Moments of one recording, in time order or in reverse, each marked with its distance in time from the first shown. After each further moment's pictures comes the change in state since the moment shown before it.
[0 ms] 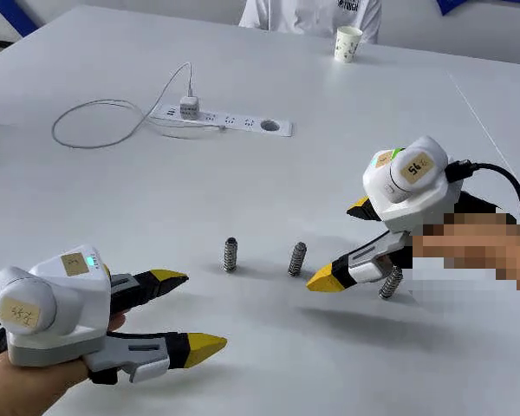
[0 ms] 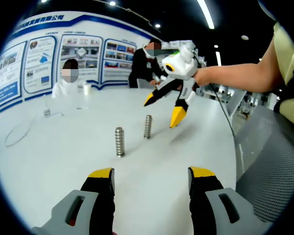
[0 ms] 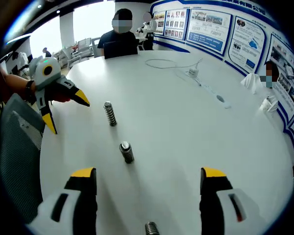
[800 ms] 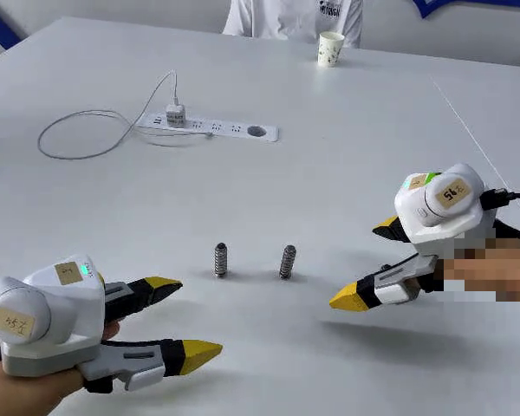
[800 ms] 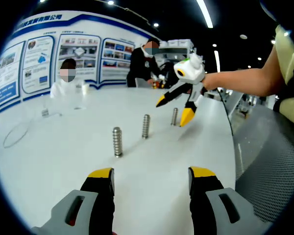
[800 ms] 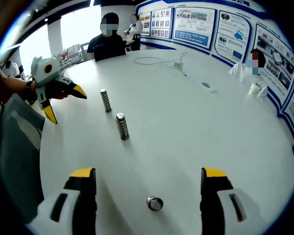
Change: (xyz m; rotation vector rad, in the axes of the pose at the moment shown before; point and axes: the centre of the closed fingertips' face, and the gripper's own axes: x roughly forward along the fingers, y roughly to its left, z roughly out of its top) left arm 0.003 -0.001 -0.001 0.005 0.010 -0.014; right arm -0.022 -0.008 -0.042 0.098 -0.014 -0.060
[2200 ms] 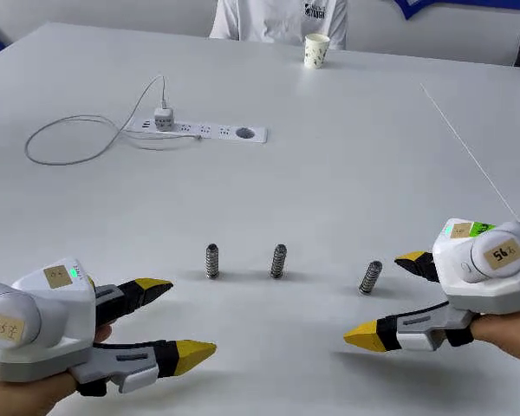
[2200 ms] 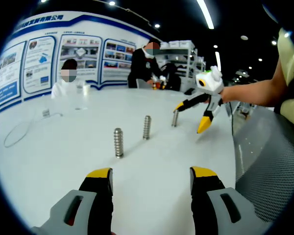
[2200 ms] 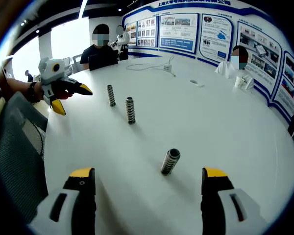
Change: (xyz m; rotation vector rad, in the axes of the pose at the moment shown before) left arm -0.002 -0.002 0.002 -0.006 -0.011 0.009; right arm -0.027 0.023 -0.040 0.093 -0.104 -0.076
